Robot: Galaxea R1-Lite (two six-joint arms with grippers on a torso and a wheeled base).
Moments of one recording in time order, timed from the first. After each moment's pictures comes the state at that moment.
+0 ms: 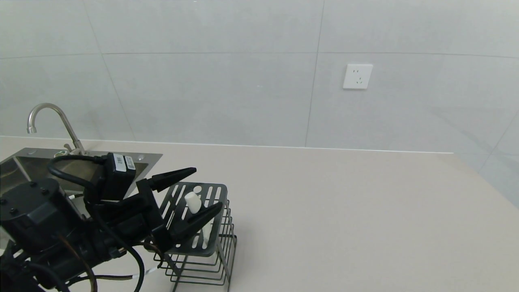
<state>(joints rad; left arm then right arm) -0.42 1.66 -0.15 -1.53 -0.52 0.02 -0.09 0.10 0.00 -0.06 0.18 -0.06</state>
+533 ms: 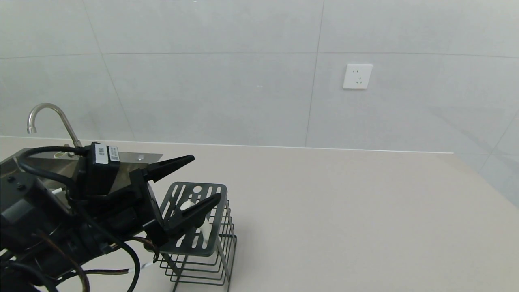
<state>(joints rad) -0.43 1.59 -0.19 -1.53 -0.53 0.02 -0.09 0.10 0.00 -0.06 0.18 -0.06</state>
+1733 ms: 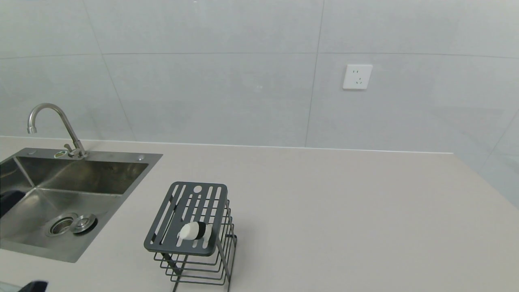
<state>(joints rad) -0.24 0.61 -0.03 -0.97 -0.52 -0.01 -0.09 0.10 0.00 -0.06 0.18 -0.05</state>
